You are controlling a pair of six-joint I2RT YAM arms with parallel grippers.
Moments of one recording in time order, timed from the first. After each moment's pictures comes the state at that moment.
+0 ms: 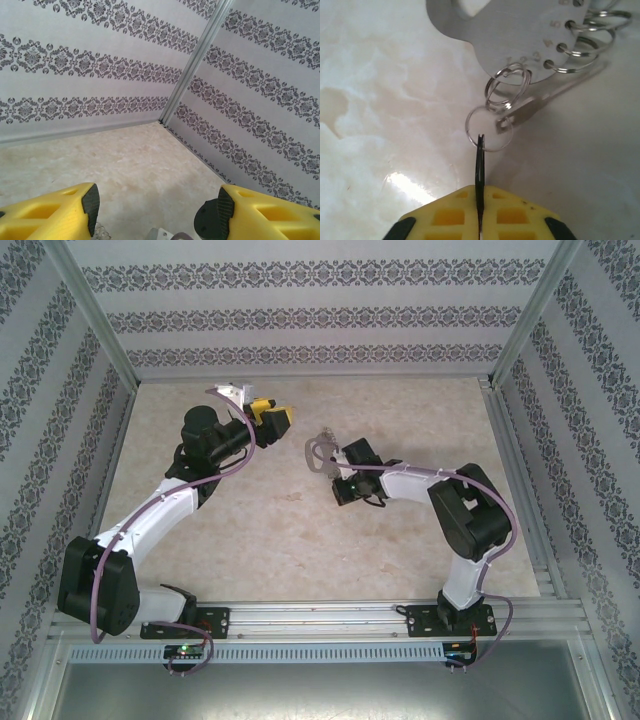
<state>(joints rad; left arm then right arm) -0.30 1.33 0.92 0.40 0.47 -0.40 0.55 1.82 0.99 -0.22 -0.21 0.19</state>
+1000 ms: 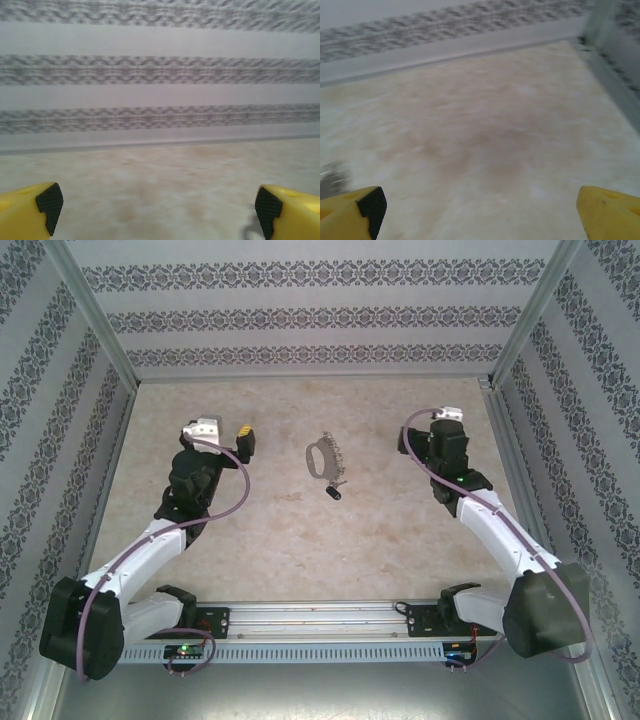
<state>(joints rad) -0.27 1.09 0.55 0.50 -0.24 -0.02 0.18 1.21 0.80 -0.10 0.29 0.28</state>
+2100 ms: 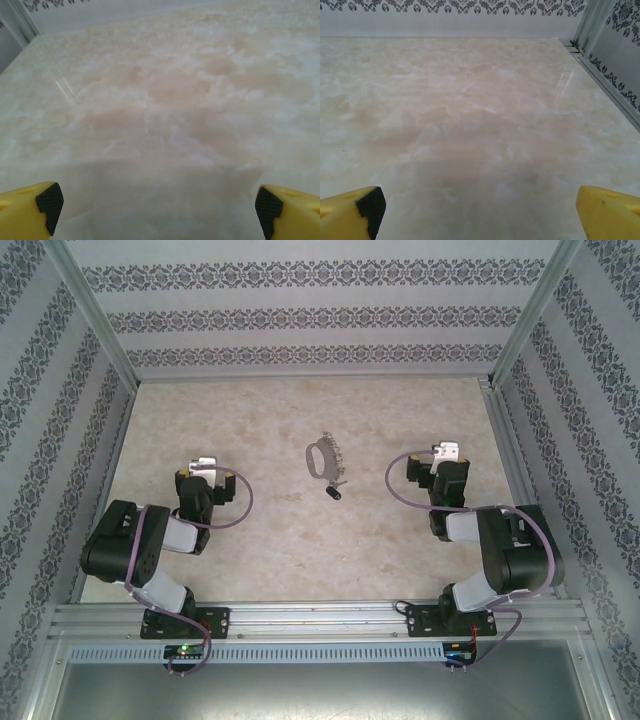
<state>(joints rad) -0.09 1.59 0.30 0.91 -0.23 0.07 0.05 1.52 0.37 0.80 0.17 0.03</state>
